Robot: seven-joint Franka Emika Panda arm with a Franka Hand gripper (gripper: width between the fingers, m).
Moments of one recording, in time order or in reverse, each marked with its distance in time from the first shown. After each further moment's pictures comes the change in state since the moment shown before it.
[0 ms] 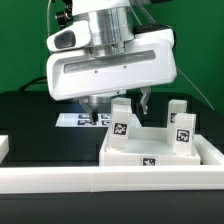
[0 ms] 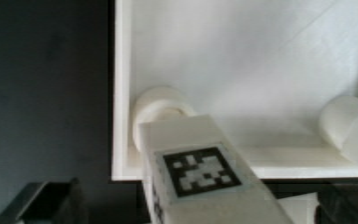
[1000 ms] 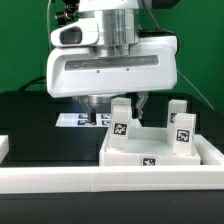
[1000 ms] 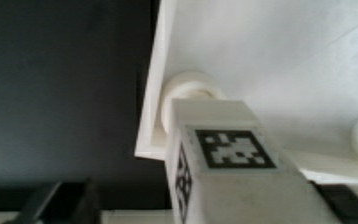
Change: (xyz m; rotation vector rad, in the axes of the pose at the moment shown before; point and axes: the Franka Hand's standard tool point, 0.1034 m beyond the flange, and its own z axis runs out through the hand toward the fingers) arm 0.010 0.006 0.000 -0.095 -0.015 -0.111
